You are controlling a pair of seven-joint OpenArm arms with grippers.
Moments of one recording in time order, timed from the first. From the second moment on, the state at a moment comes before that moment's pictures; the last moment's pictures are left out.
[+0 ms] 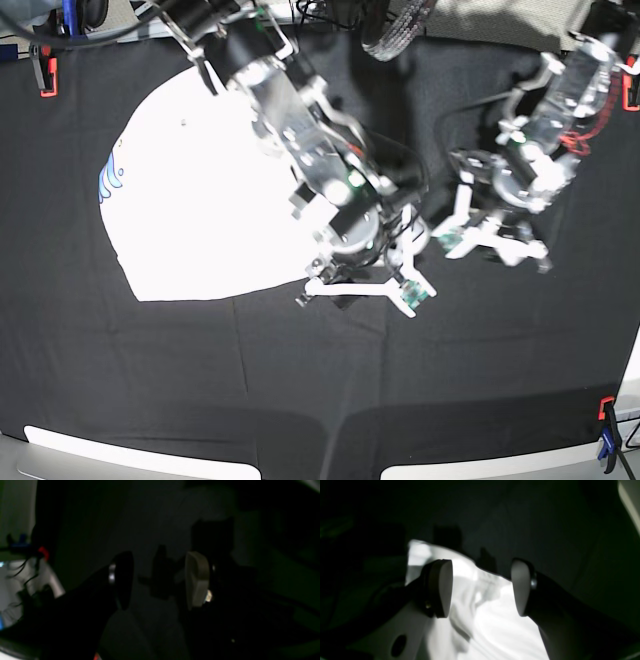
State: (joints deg) left arm -2.0 -30.5 28.6 100.9 11.3 -13.2 45.4; right arm 10.3 -7.3 -32.0 96.5 -16.4 13.1 -61.3
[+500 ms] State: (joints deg) left arm -1.9 -36.5 28.8 97.4 16.9 -19.8 12.0; right arm -2.7 -1.1 -17.4 113.3 -16.6 14.3 -62.5
